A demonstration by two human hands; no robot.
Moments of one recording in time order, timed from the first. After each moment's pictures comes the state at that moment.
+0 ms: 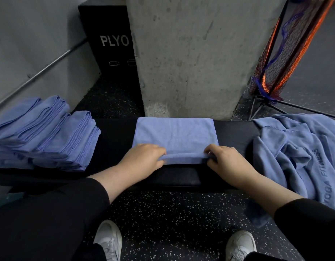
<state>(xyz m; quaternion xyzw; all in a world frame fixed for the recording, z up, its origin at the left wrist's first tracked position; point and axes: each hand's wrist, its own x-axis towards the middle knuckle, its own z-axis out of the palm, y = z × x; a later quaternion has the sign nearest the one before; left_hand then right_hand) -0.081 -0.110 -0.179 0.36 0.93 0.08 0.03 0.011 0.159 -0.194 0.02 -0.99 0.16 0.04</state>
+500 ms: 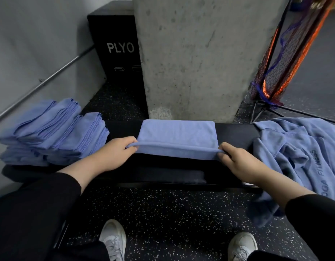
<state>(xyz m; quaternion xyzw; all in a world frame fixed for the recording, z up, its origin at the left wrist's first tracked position) -0.102 -0.193 -0.155 0.22 0.93 0.28 0.14 0.027 0.176 -0.170 -0.01 -0.96 0.27 -0.03</state>
